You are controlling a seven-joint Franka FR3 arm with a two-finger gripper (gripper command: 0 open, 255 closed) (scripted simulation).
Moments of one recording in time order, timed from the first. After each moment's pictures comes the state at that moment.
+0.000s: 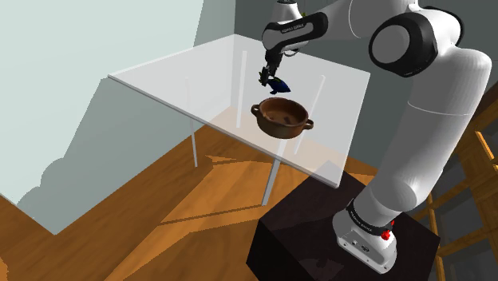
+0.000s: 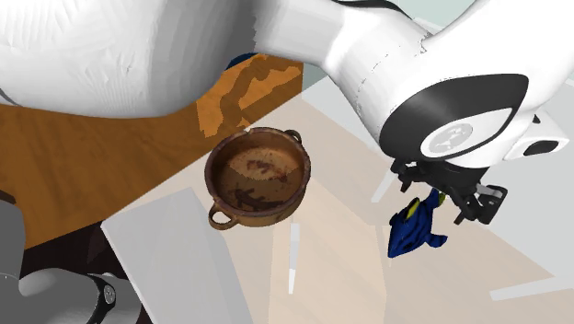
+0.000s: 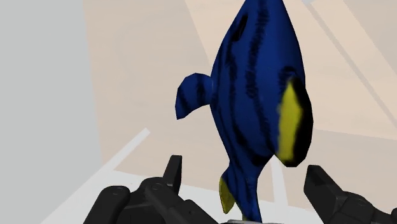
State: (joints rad) arm -0.06 0.27 -0.16 -1.75 -0.06 2.19 -0.51
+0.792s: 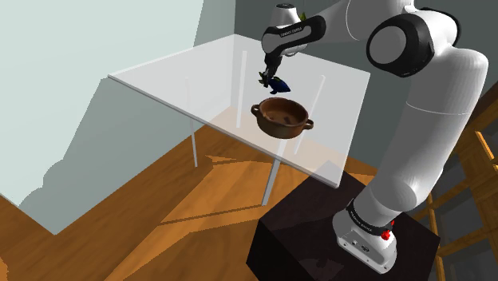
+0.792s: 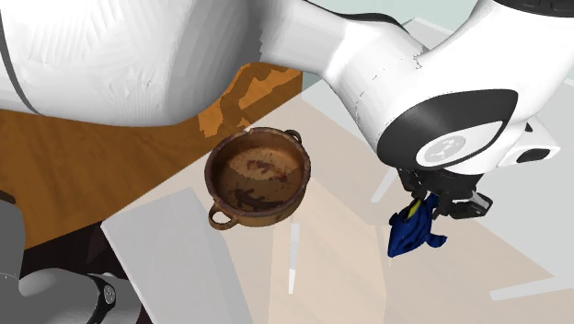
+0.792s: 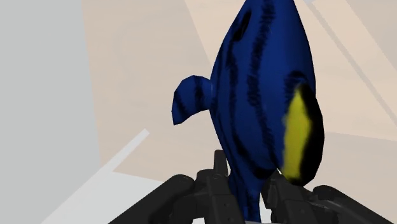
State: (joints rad) arm -0.06 0.29 -0.16 -1.76 -0.06 2.22 -0.51
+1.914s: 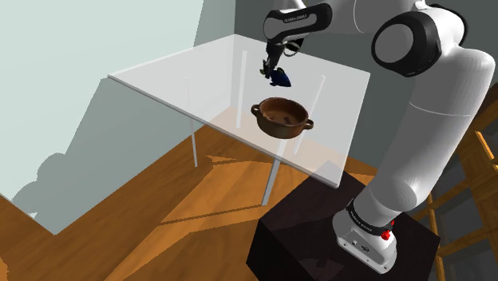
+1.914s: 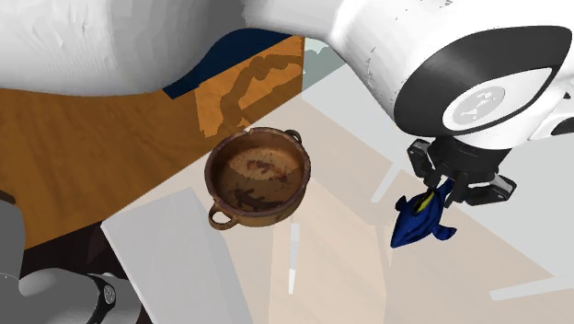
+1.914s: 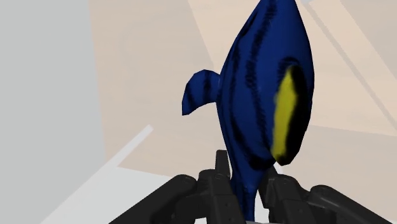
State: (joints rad) arm -0.06 0.25 -0.16 -1.68 -0.06 2.11 -0.51
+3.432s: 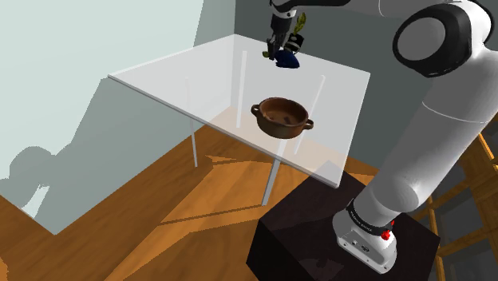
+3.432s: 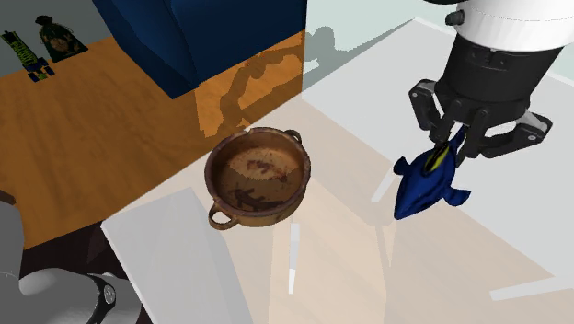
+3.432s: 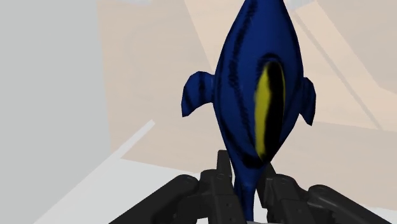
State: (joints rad) arm -0.03 0.14 -0.15 -1.58 -0.08 1.89 -0.48
